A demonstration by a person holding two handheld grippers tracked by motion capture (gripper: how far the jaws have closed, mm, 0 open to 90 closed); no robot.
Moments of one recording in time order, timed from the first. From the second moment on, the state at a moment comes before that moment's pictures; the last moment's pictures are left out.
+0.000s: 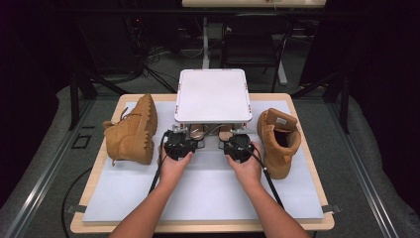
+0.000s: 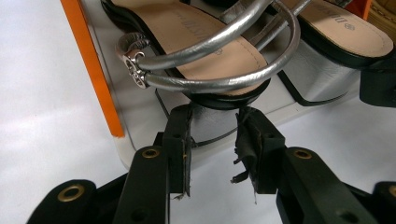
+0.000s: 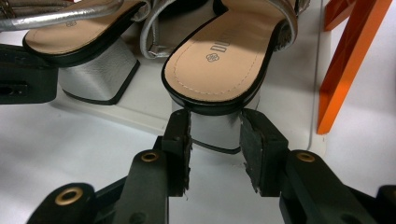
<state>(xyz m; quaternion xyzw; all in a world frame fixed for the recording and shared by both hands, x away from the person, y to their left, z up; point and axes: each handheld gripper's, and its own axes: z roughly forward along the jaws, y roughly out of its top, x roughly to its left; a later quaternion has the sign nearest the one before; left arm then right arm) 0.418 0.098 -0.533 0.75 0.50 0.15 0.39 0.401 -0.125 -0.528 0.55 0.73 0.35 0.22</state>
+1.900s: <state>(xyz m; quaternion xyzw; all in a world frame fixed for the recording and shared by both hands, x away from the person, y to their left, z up) 0.325 0.163 -0.530 0.79 0.45 0.16 0.39 0.309 -0.163 -0.530 0.49 0.76 0.37 0.21</state>
